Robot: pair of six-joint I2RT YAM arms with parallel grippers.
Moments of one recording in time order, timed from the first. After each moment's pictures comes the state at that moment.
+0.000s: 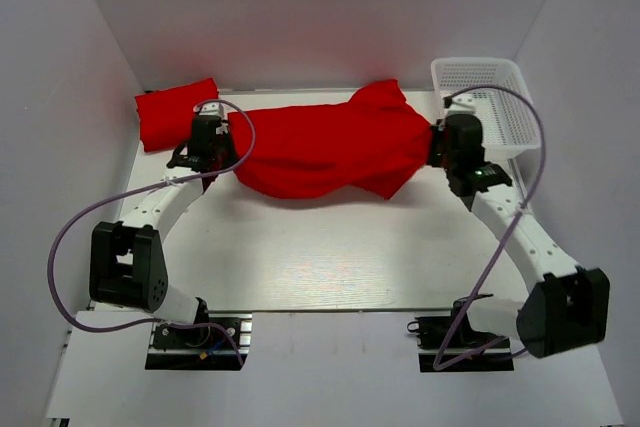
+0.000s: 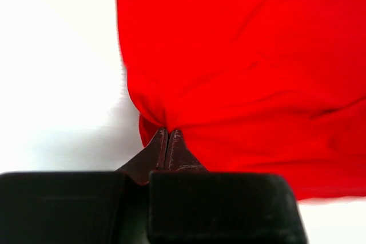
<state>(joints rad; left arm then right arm) -0.17 1.47 1.02 -0.20 -0.07 -0.38 0.31 1.26 0.99 -0.25 0.19 0.15</state>
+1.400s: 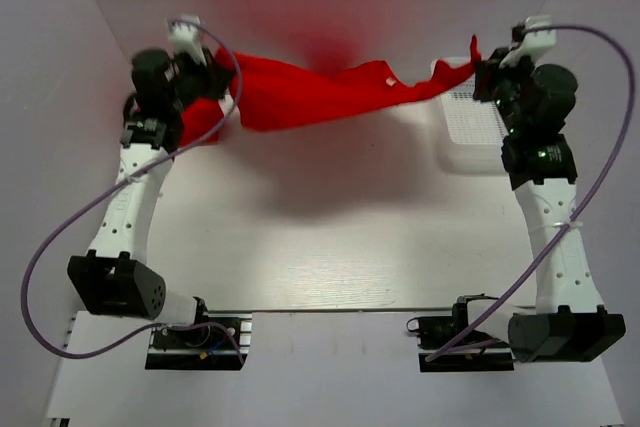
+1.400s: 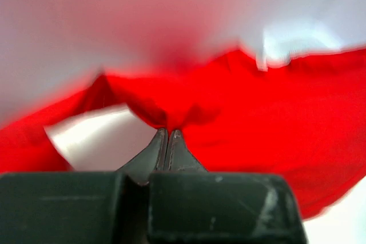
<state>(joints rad) -0.07 1.50 1.70 -0.25 0.39 -0.09 0.05 1.23 1.51 -0.16 -0.12 -0.03</state>
